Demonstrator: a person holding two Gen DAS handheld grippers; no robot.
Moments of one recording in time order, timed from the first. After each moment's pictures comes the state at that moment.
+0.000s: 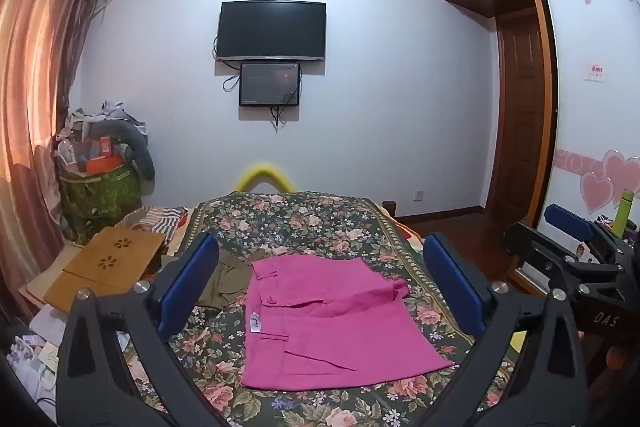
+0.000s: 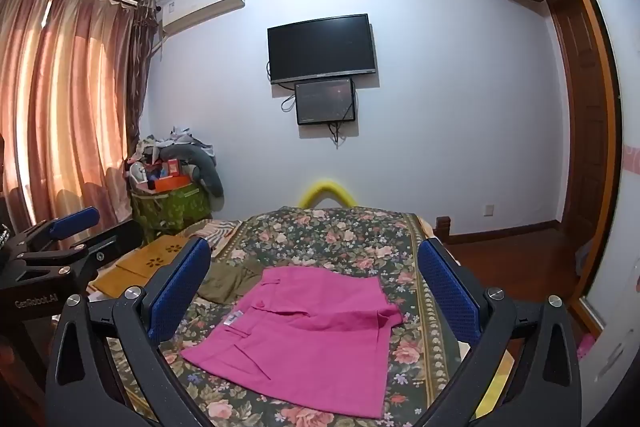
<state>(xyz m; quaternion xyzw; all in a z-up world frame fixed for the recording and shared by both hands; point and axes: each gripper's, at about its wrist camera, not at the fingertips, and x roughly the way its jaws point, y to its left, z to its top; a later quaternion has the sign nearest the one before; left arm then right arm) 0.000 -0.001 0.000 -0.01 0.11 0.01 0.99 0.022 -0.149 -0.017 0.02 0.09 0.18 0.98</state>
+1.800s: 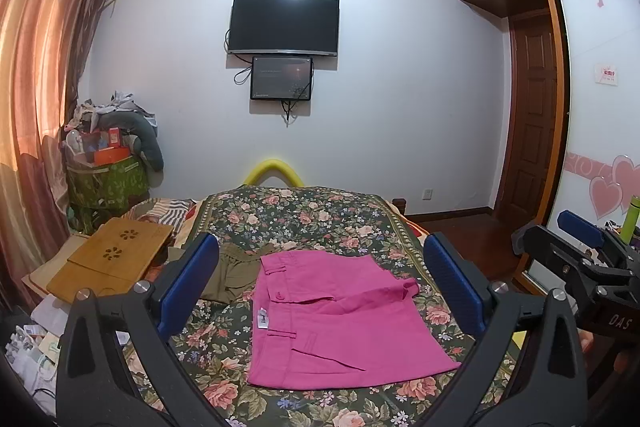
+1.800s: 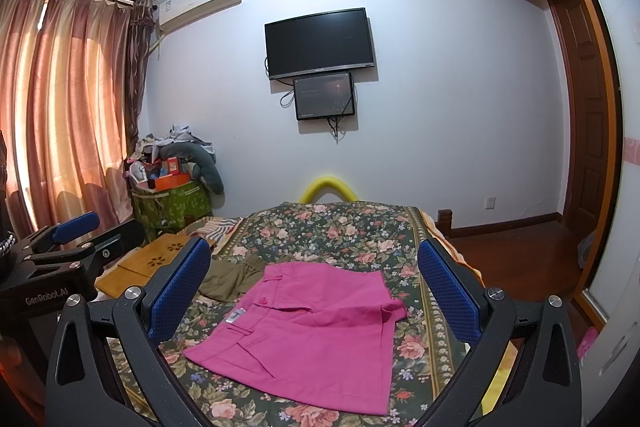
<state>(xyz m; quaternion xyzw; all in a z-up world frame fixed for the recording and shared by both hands) 0.013 0.011 -0.010 -0.03 0.12 0.02 0.99 0.026 -0.151 -0.023 0.03 0.10 0.18 0.98</state>
